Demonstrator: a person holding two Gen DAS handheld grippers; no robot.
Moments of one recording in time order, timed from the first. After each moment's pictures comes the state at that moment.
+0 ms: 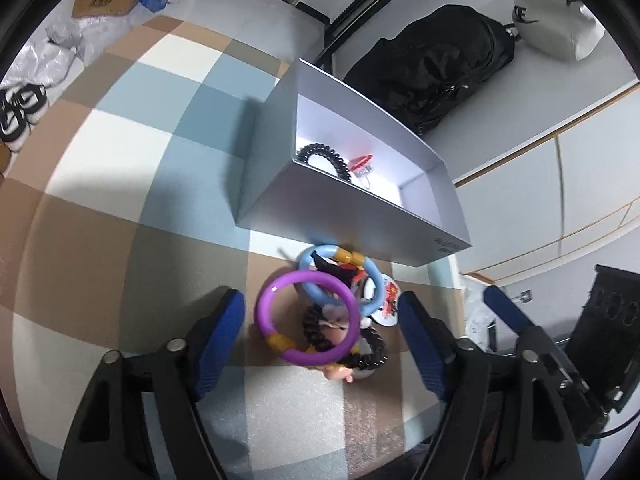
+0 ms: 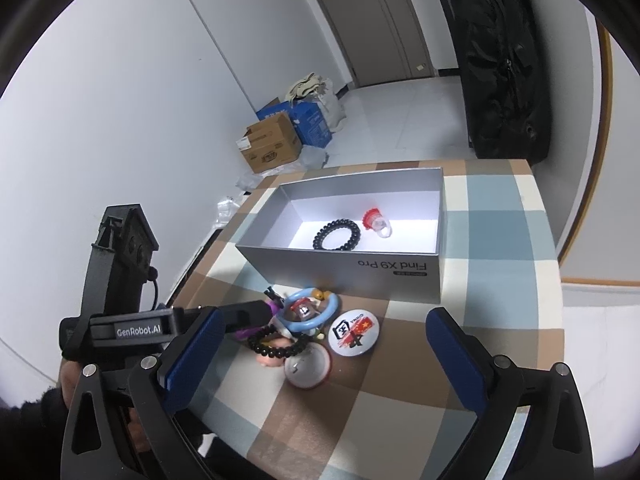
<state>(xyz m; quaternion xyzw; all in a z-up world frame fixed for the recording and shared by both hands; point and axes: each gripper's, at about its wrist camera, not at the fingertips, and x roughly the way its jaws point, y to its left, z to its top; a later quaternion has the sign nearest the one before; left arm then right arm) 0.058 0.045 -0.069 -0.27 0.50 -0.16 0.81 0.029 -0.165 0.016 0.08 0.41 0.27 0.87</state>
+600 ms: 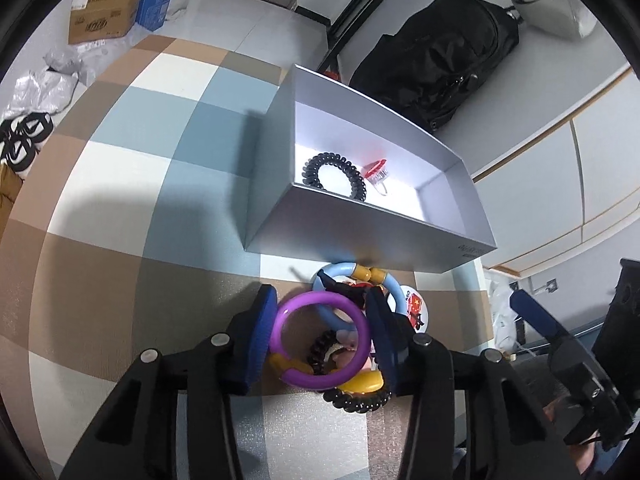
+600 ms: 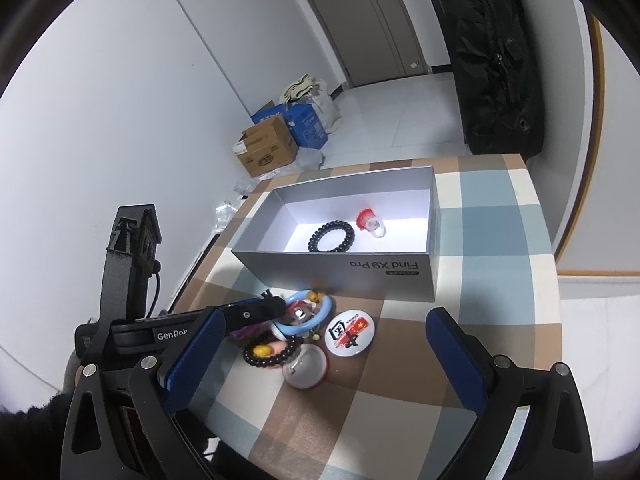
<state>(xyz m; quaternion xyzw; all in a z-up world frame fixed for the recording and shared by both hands) 0.073 0.044 -0.070 -0.23 0.50 -0.15 0.82 0.031 -0.169 0.015 0.09 0.41 0.27 0.87</state>
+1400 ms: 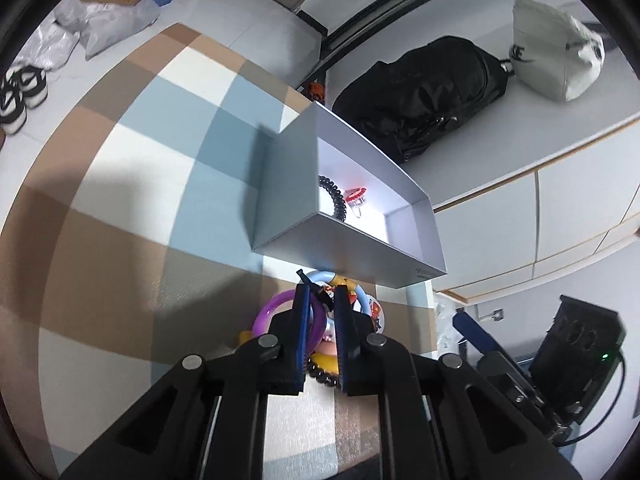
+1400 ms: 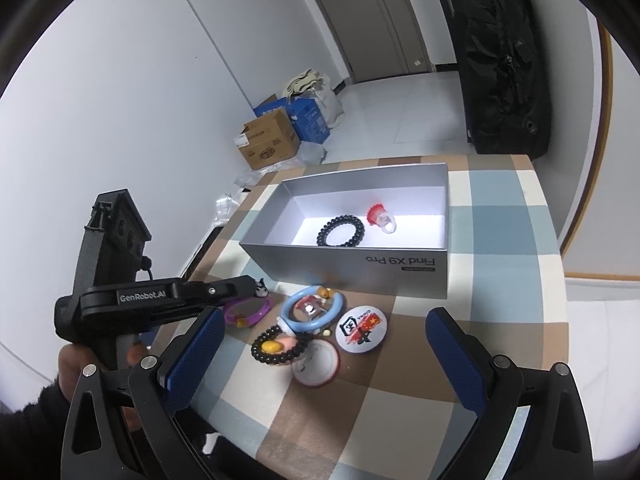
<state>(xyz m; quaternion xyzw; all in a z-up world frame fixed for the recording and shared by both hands) 0.062 0.083 -0.060 -0.34 0.48 -0.18 0.79 0.029 -0.156 0.016 0.07 0.42 0.27 0.86</state>
